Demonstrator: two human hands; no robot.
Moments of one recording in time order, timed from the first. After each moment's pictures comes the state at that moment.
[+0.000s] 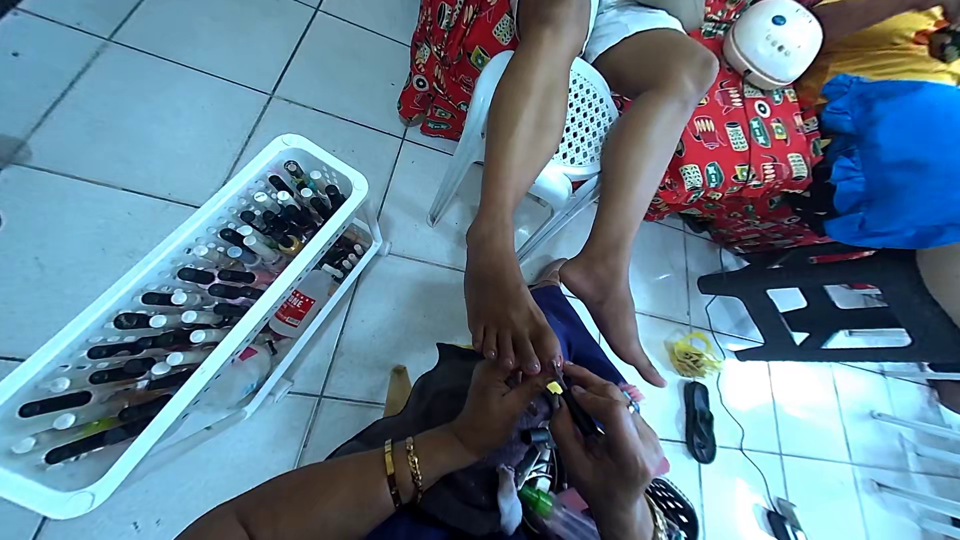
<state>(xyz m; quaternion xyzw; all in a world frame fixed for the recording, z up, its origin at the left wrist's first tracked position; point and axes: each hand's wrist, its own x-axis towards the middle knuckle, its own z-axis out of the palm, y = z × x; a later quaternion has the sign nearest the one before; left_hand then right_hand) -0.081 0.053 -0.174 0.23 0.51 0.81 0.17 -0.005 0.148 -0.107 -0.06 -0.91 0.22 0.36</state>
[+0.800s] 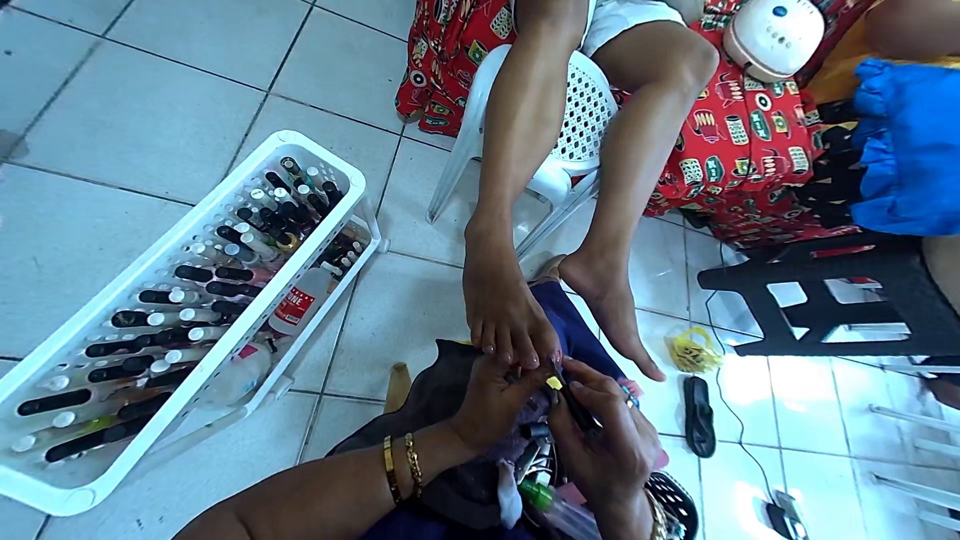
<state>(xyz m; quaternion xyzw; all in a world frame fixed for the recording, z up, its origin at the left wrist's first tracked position) -0.082 0.053 -0.173 0.23 0.51 0.81 0.16 -0.005 0.147 -0.106 -0.06 -0.91 0.21 0.35</state>
